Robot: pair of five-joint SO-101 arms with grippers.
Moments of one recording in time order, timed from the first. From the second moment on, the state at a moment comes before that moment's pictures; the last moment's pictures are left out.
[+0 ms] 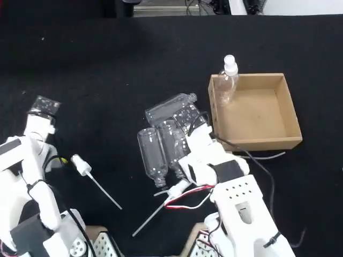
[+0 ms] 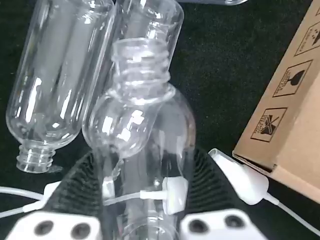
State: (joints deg) left arm -37.8 -21.9 53.1 42.0 -51.9; right arm -16.7 -53.5 71.0 54.4 12.1
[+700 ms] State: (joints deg) left arm -27.4 -21.9 42.6 66.8 -9.3; right arm -16.7 -53.5 71.0 54.4 12.1
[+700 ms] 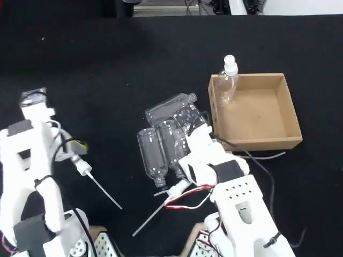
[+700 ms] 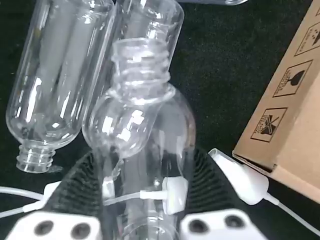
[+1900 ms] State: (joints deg) left arm -9.8 -21.9 41.9 58.9 -10.9; right arm -16.7 -53.5 71.0 54.4 12.1
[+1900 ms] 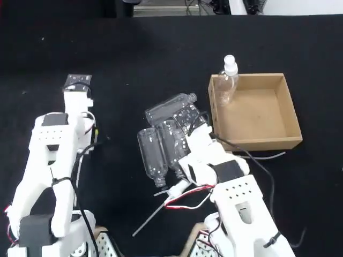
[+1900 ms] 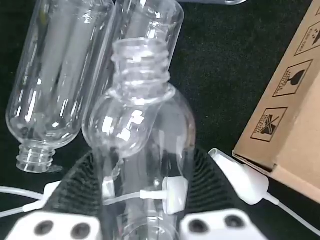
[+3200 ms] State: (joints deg) left arm -15.6 6.1 27.4 66.9 -36.5; right arm -16.7 -53.5 71.0 54.4 12.1
